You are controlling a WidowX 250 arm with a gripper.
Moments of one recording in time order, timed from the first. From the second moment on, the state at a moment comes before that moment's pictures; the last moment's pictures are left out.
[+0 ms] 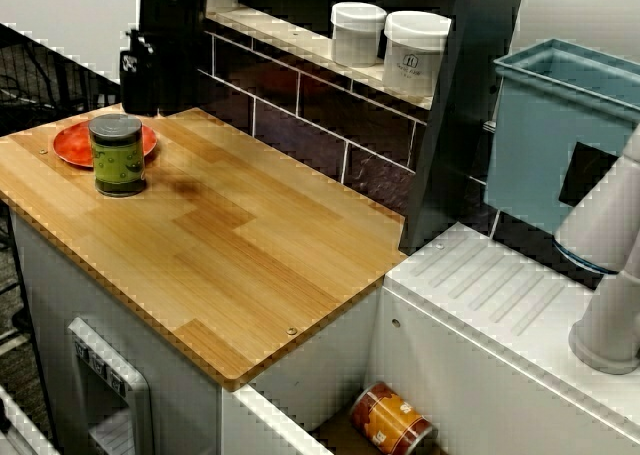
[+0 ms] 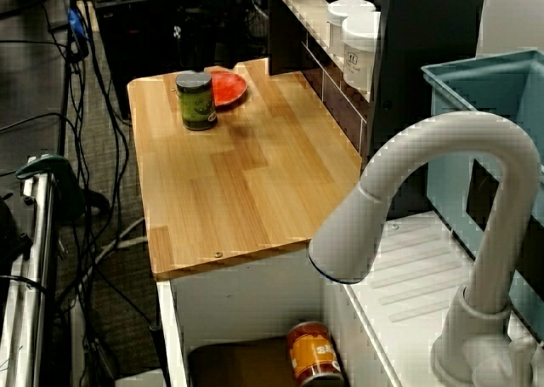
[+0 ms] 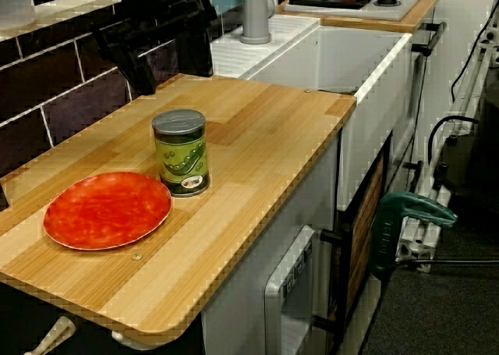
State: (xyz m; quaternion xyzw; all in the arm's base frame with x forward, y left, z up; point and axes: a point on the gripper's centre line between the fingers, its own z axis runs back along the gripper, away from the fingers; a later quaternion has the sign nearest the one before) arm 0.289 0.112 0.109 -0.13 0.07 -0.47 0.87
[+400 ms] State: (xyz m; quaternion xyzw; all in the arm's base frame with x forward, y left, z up) arm 0.270 0.147 0.101 -0.13 0.06 -0.37 0.92
